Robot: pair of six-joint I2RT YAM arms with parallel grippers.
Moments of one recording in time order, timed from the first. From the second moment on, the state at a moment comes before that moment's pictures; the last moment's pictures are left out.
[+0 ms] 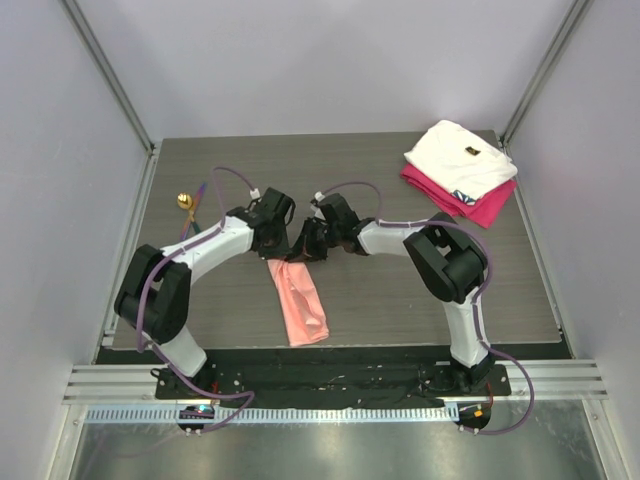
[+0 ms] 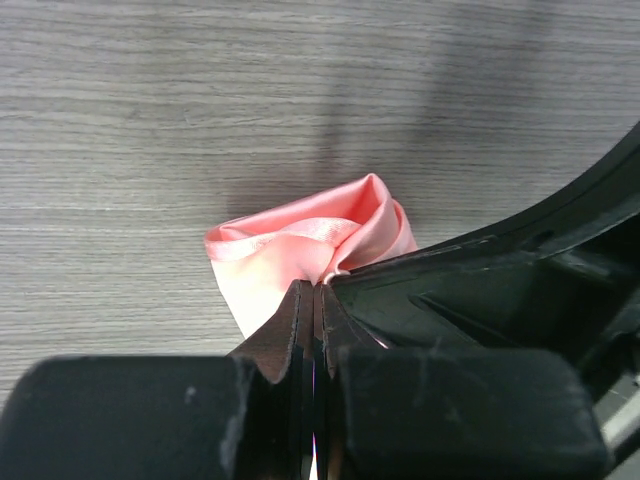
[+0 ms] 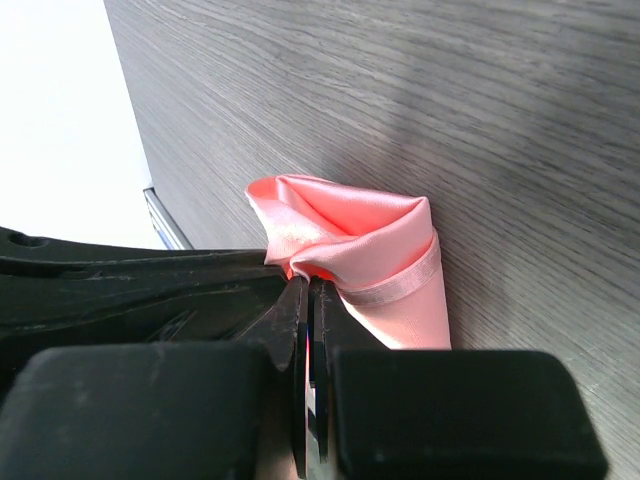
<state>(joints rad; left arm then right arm) -0.53 1.66 1.12 -0.58 -0.14 -0.63 0.70 2.07 1.25 0.11 -0.53 0.95</state>
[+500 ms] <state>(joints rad) -0.52 1.66 1.15 -0.60 -0.11 -0.63 0.73 2.16 1.30 0.17 -0.53 0.98</state>
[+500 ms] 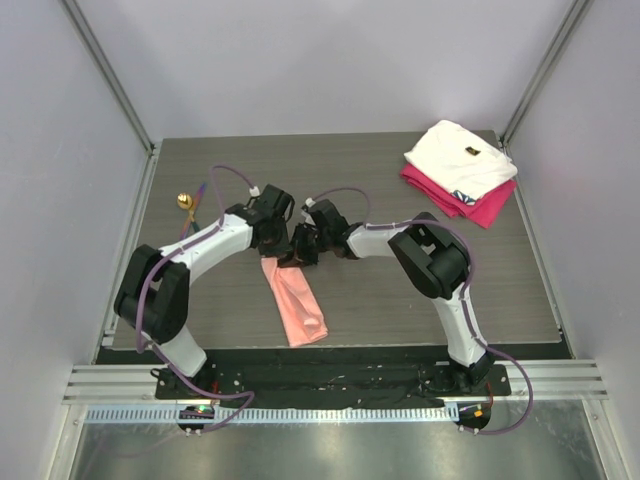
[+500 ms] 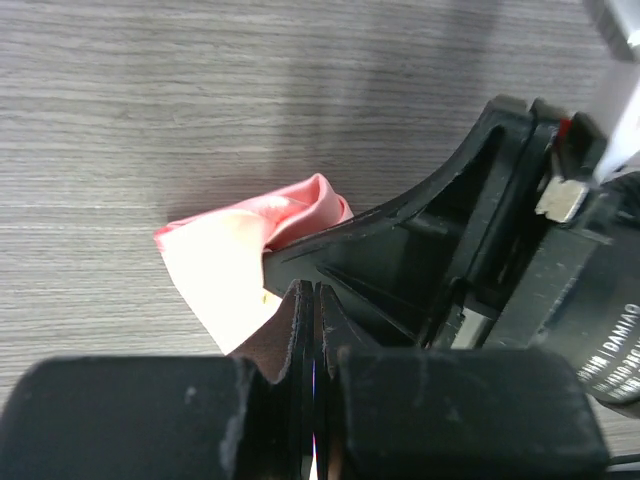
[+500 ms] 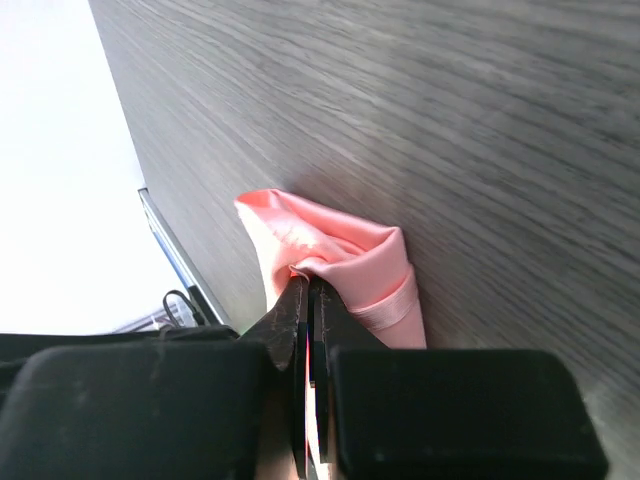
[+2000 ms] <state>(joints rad) -0.54 1.77 1.13 -0.62 -0.20 -0.57 0.71 2.17 1.30 0.13 -0.57 0.94</state>
